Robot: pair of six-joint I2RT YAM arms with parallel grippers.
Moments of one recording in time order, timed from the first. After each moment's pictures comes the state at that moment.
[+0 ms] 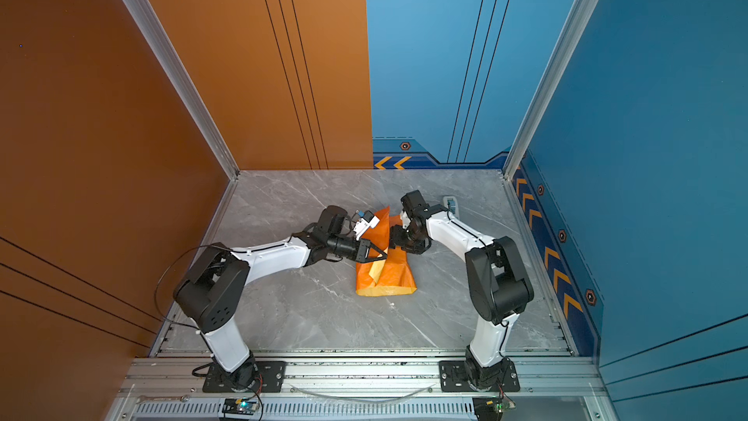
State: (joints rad) left arm -0.62 1.80 1.05 0.11 0.87 -0.53; right arm 0.40 1.79 1.26 -0.69 -0.31 0.48
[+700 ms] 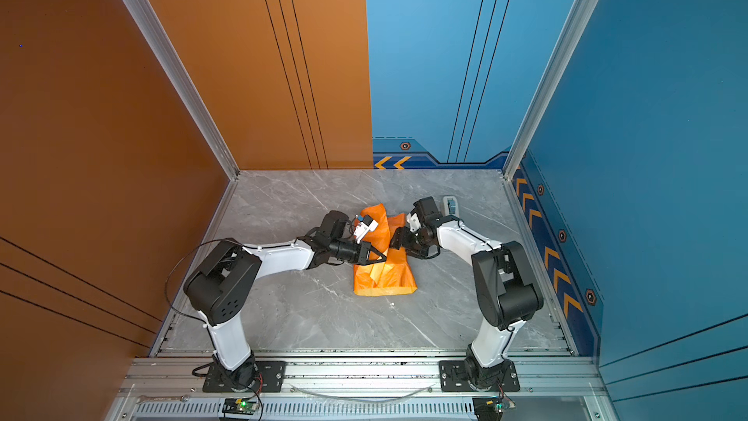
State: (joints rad) left arm -0.61 1.85 1.01 0.17 0.83 -0.58; right arm 0.33 1.74 1.10 -0.48 -0.48 0.56
